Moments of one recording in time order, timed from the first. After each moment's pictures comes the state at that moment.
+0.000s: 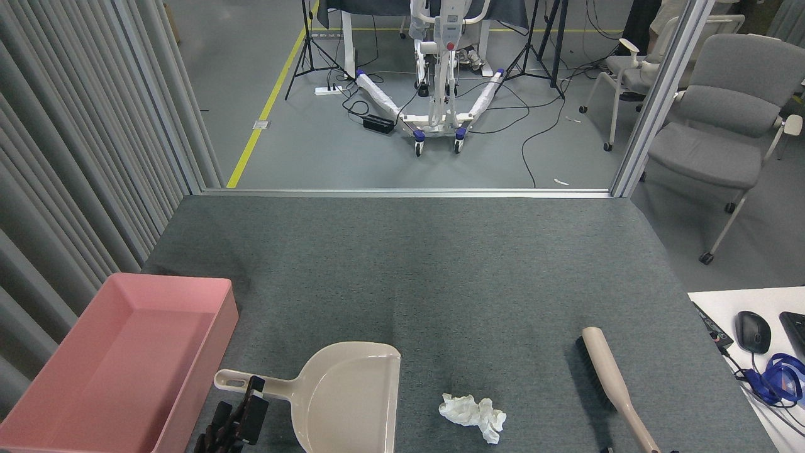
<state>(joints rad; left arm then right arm) 0.14 -0.03 0.07 -1.47 -0.74 -0.16 0.04 0.47 0.05 -0.25 -1.74 1.39 -0.28 -0.26</state>
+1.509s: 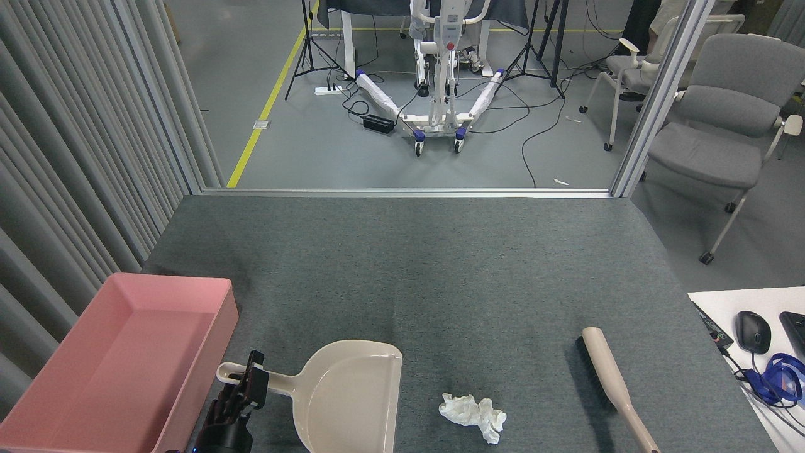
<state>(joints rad) 0.01 -0.03 0.07 -1.32 -0.73 -0.17 0.10 0.50 0.04 -0.25 -1.69 1.39 -0.30 -0.31</state>
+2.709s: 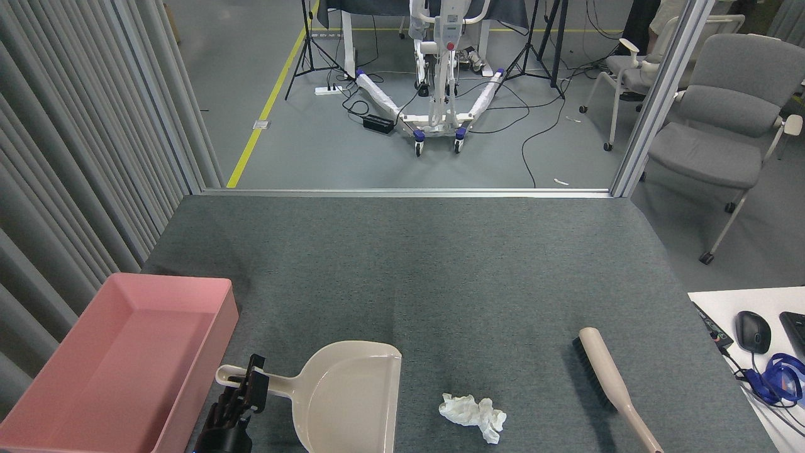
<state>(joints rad) 0.02 -0.02 0.07 -1.32 -0.74 -0.18 0.10 0.44 0.03 -0.41 -1.61 1.39 -0.37 -0.30</state>
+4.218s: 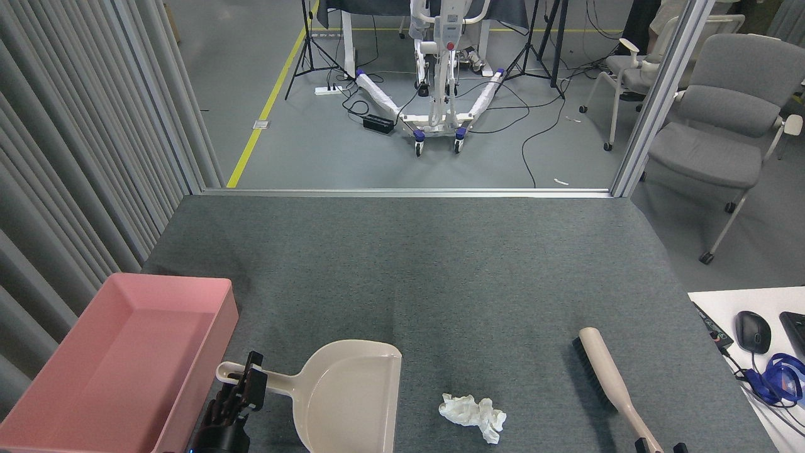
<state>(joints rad) 0.02 -0.02 0.07 -1.35 -0.74 -0.18 0.09 0.31 0.00 -0.38 -1.44 1.40 -0.37 -0.33</state>
